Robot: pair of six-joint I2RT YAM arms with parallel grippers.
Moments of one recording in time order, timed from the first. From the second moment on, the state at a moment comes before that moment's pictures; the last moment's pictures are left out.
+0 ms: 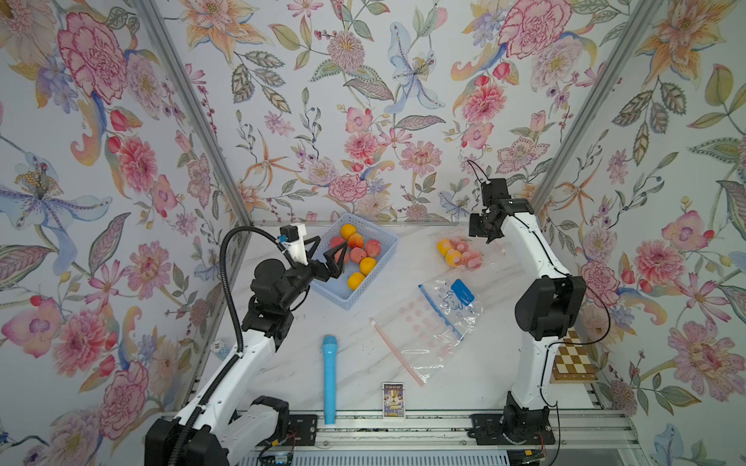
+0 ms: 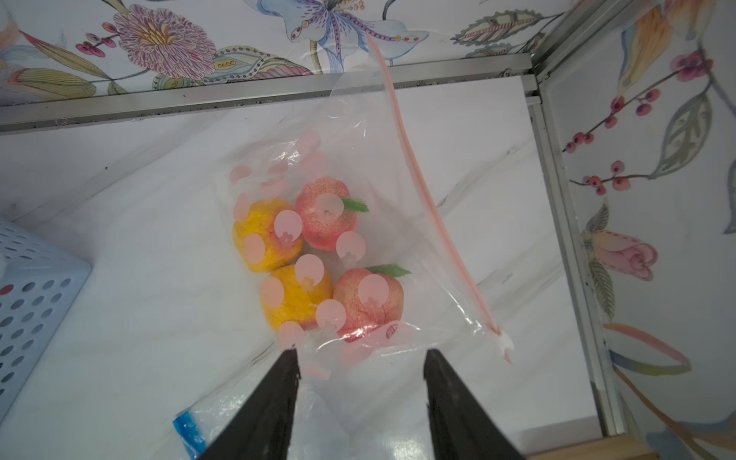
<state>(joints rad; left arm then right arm) -0.25 1.05 0.76 0.36 0.32 -0.38 0.14 2.05 2.10 -1.01 0.20 0.17</state>
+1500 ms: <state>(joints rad) -0.23 0.93 0.64 0.21 -0.16 -0.50 1.01 1.79 1.19 -0.77 0.01 0.67</state>
